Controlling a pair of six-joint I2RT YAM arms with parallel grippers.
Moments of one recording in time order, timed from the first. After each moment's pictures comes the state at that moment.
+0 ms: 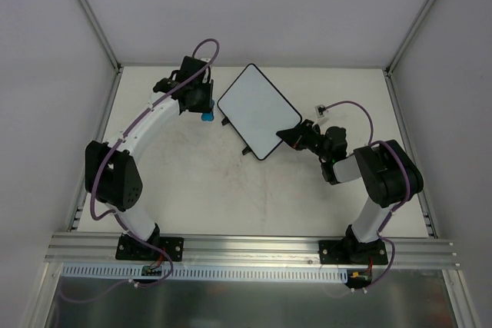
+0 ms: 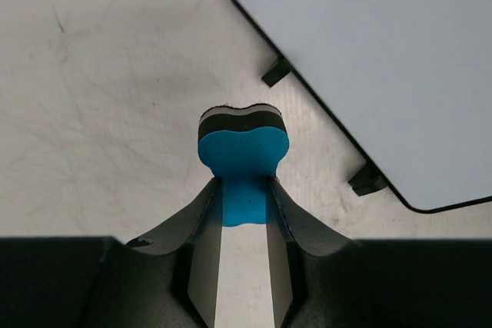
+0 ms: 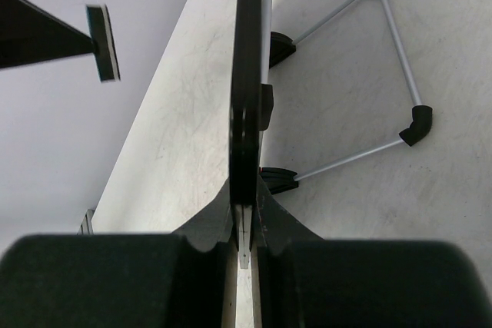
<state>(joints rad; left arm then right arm) -0.40 1.70 1.55 -0.70 -0.08 -0.23 0.30 1.76 0.49 1.16 -0.52 0.80</state>
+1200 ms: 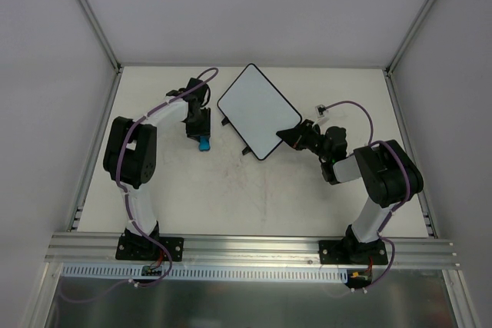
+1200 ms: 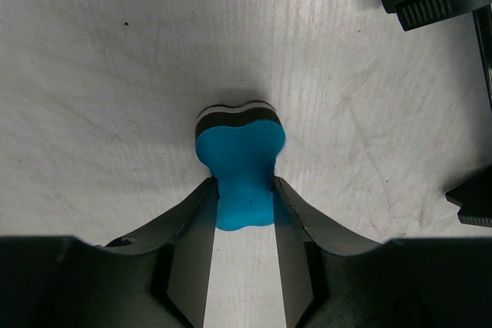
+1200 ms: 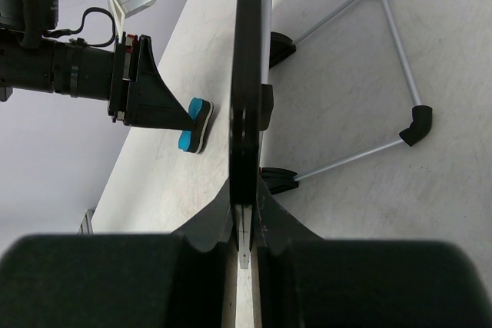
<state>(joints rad) -0.31 1.93 1.40 -0.70 0.02 -0.33 0.30 1.76 0.50 1.16 -0.52 0.80</state>
